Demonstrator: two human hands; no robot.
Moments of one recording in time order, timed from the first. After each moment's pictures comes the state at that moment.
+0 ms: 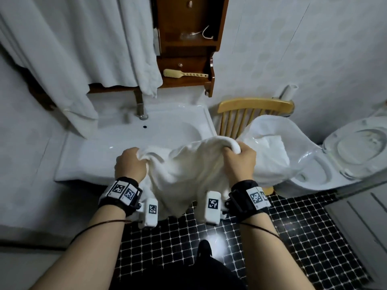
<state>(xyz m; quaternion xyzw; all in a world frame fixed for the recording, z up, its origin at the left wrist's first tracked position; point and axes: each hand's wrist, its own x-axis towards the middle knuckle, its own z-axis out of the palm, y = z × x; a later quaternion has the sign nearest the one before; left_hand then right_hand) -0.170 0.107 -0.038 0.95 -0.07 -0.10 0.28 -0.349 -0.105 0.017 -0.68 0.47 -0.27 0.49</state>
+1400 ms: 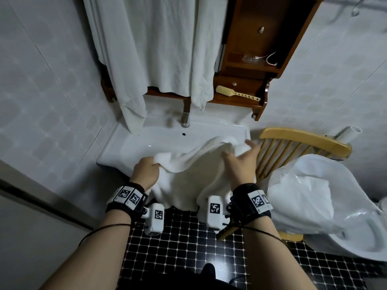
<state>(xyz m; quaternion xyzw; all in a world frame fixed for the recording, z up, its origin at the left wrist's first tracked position) -0.152 0.165 -0.033 0.92 -0.01 -0.14 0.38 -0.245 -0.073 0.018 -0.70 0.37 -0.23 0.57</state>
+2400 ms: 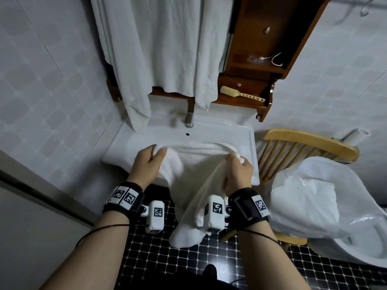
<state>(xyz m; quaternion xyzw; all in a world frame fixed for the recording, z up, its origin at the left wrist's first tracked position) -0.155 0.168 -0.021 0.84 -0.06 -0.06 0.54 -0.244 -0.062 0.005 -0.54 0.43 -0.16 0.70</state>
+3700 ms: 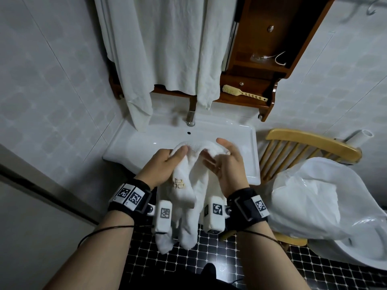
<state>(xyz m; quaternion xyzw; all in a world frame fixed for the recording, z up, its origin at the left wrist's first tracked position) -0.175 0.146 0.004 0.80 -0.15 -0.19 0.55 -0.245 -0.046 0.025 -0.49 0.25 -0.08 0.83</state>
